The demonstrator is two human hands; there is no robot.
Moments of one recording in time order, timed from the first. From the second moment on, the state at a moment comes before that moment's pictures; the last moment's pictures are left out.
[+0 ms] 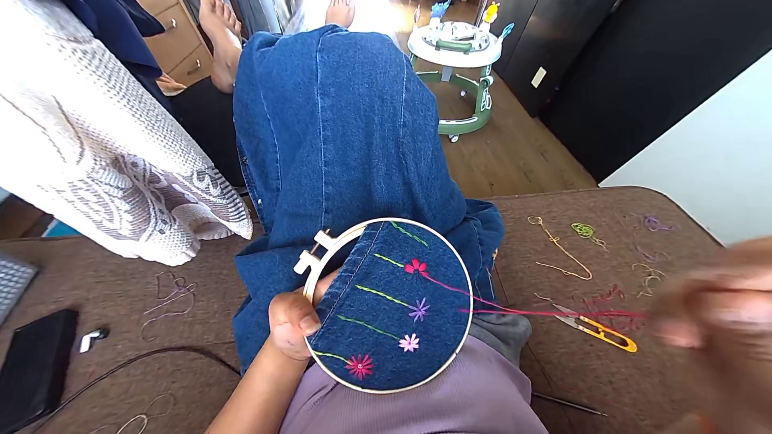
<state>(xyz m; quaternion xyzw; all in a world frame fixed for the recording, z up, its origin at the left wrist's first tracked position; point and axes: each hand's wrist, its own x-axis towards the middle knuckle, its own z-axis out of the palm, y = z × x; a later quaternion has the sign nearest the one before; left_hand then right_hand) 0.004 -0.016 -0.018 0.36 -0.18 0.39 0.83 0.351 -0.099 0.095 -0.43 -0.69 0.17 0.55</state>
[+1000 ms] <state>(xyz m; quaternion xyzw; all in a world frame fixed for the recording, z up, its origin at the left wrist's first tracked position) 0.004 -0.012 -0.032 0.36 -0.22 0.37 0.83 0.255 -0.071 0.040 -0.44 -0.75 0.13 0.48</state>
